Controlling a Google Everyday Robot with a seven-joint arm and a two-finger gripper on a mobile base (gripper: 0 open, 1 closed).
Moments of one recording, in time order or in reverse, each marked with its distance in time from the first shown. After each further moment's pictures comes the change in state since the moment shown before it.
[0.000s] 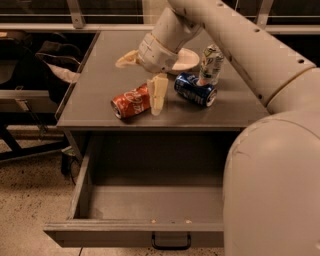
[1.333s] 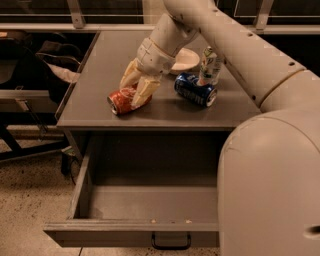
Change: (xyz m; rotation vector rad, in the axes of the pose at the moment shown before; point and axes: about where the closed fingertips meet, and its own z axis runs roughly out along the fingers) arm 0.004 -0.003 0.015 -0.021 -0.028 0.001
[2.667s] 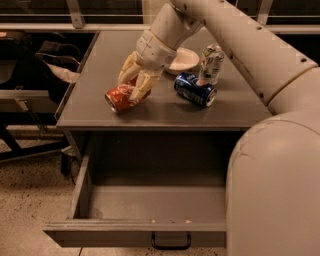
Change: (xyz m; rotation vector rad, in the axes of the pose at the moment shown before) arm -0.020 0.001 -0.018 0.028 0.000 -0.098
